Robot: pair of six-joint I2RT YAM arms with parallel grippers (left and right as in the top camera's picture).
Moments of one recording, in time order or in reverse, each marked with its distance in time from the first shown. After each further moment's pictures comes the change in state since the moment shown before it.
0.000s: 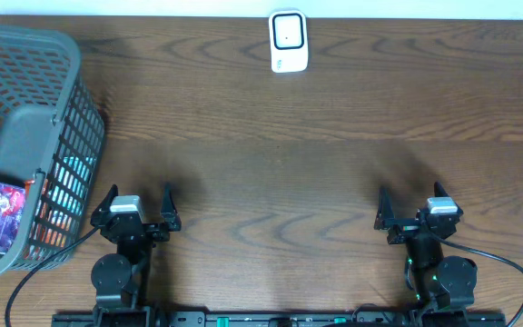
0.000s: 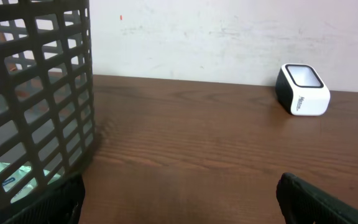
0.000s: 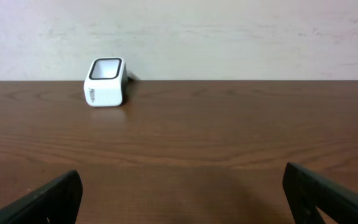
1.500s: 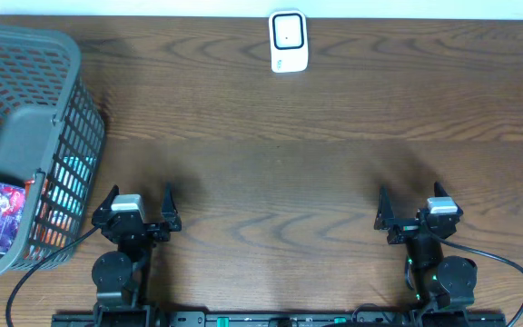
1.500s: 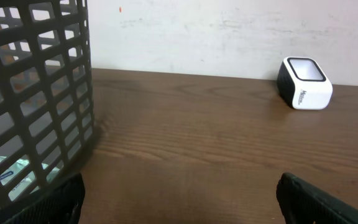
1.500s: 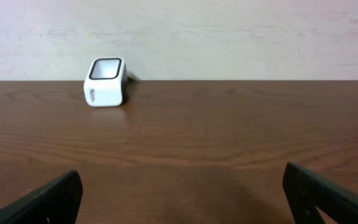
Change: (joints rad) left arm 0.000 0.026 0.000 0.000 0.000 0.000; right arm 0.000 0.000 0.000 0.000 0.000 0.000
